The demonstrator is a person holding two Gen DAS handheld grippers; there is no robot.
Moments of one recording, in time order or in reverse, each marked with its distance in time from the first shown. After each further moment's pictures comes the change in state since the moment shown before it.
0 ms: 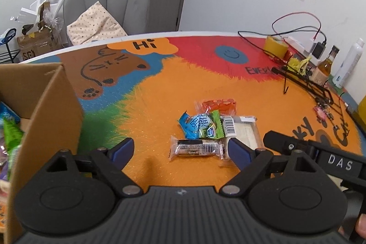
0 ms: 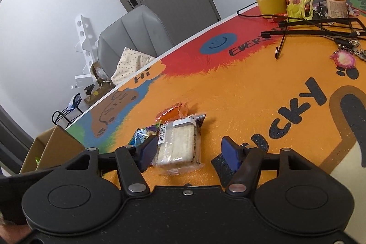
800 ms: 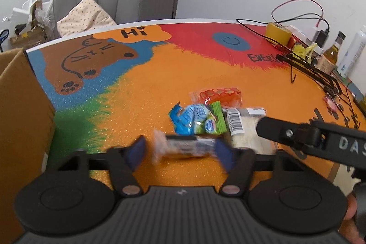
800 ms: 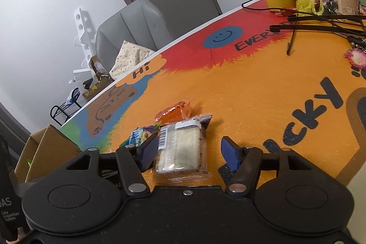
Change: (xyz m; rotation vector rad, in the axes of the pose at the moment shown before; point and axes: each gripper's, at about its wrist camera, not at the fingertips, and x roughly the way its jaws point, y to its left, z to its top) left arm 0.039 -0.007 -0.007 0.035 0.021 -0.009; right arm 0.022 0.009 0.005 -0.024 0.033 -0.001
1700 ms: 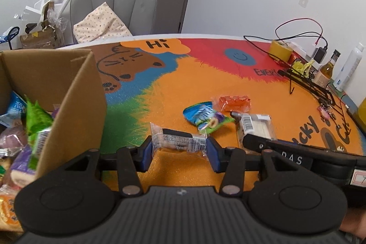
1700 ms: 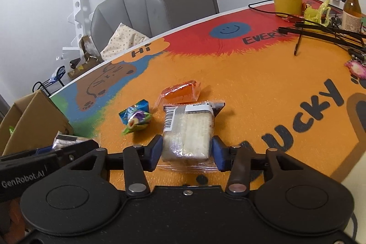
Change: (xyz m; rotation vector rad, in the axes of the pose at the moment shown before) left arm -0.056 0.037 -0.011 -0.053 -0.064 -0.005; right arm -0.002 0.033 -0.028 -0.120 0.009 -0.114
